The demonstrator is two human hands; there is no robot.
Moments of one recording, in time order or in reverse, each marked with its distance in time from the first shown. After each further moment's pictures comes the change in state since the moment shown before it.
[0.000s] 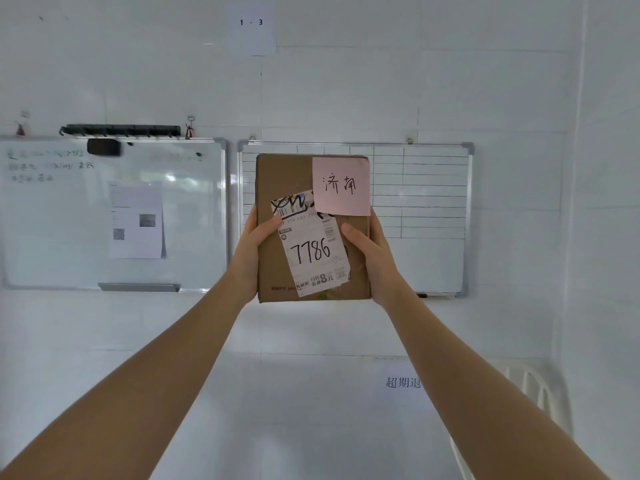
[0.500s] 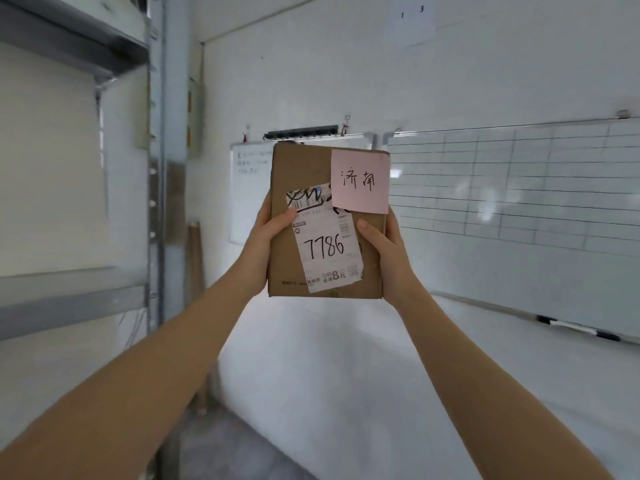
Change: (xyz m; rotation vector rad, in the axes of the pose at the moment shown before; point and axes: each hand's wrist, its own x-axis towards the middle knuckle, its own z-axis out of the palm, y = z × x) left_hand -0.116 0.067 -0.015 0.353 0.451 0.163; right_hand -0.014 0.028 0.080 0.328 -0.411 0.129
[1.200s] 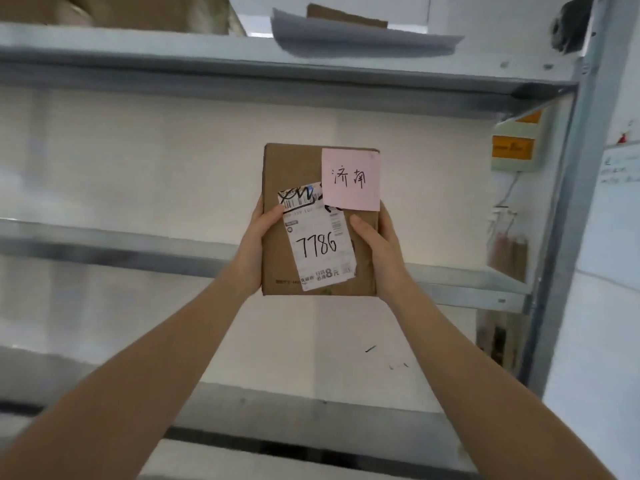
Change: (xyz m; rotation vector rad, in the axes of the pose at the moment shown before) left_hand -0.334 0.312 -0.195 0.511 0.837 0.270; right_hand -0.143 -0.001 0.449 0.611 -0.728 0.239
